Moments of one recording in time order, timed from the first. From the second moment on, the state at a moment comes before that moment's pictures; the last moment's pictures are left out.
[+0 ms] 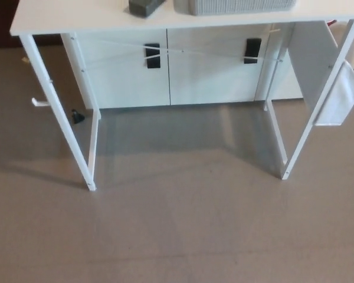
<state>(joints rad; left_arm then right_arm) 0.46 0.30 0.07 0.77 0.03 -0.48 -0.12 0.53 -0.42 -0.02 0.35 -0.07 -0.26 0.24</state>
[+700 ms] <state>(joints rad) 0.46 0.32 0.06 0.79 0.05 -0.48 -0.09 0.54 -0.41 -0.01 0.36 -0.08 -0.27 0.24</state>
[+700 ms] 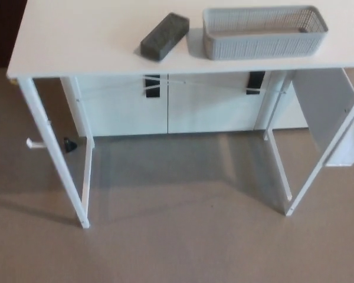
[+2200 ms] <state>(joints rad) 0.46 0.26 0.02 0.79 0.11 -0.55 0.00 0.54 -0.40 -0.01 0.33 -0.08 -0.26 0.24</state>
